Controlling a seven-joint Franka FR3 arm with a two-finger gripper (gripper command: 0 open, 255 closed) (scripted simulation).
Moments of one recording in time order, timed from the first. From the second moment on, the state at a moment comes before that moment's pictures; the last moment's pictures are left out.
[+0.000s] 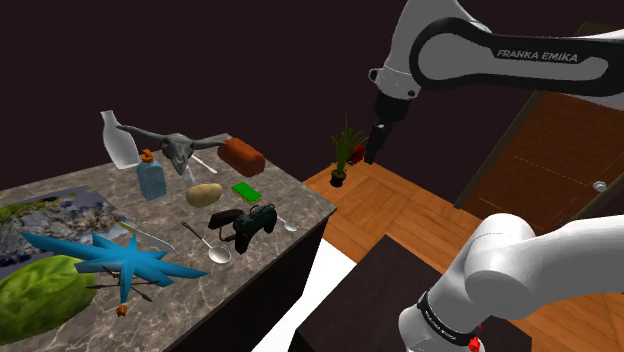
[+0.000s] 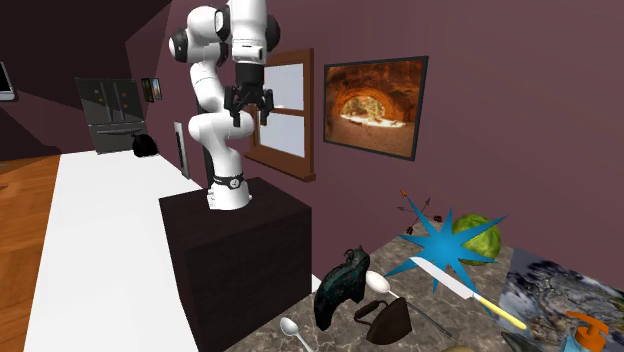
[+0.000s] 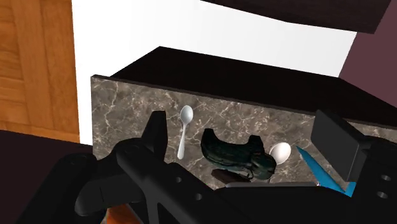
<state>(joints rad) 0.04 -0.70 -0.07 -2.45 -0.12 1.74 -0.24</state>
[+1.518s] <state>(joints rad) 0.19 0.08 -0.20 -2.36 -0.17 2.55 -0.96</state>
